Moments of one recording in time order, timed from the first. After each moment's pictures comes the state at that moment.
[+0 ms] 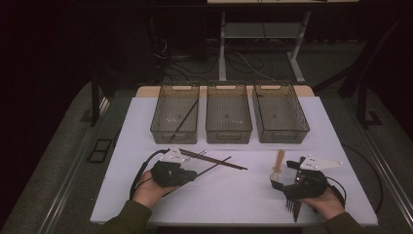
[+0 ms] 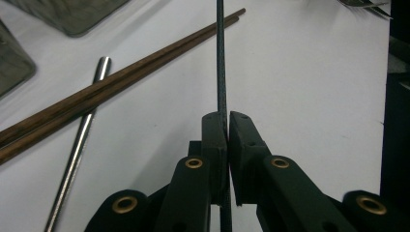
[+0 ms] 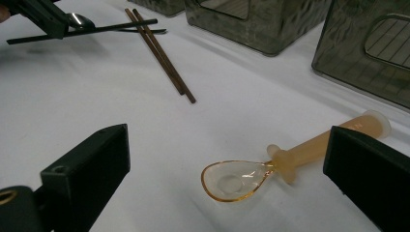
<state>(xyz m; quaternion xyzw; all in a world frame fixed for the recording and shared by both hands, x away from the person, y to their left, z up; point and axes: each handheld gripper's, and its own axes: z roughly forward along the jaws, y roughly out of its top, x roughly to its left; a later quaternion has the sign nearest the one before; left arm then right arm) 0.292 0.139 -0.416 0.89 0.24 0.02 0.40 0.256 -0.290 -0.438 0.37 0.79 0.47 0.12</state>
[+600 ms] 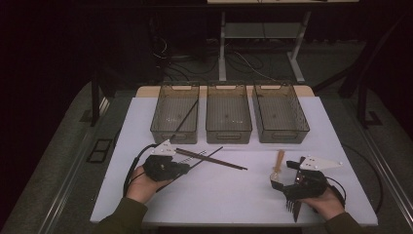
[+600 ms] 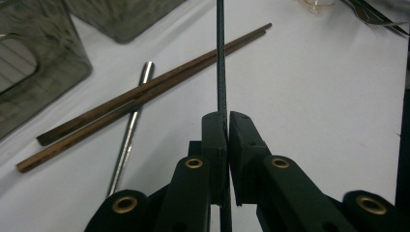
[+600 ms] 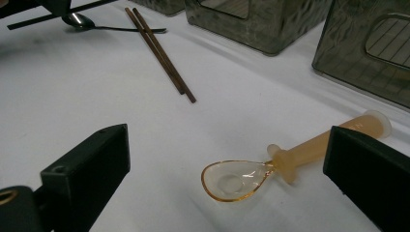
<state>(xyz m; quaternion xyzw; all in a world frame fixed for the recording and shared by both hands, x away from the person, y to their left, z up) 0.302 0.158 -0.405 0.87 0.27 0.04 0.41 0.256 -0.289 -0.438 0.37 0.79 0.47 0.12</state>
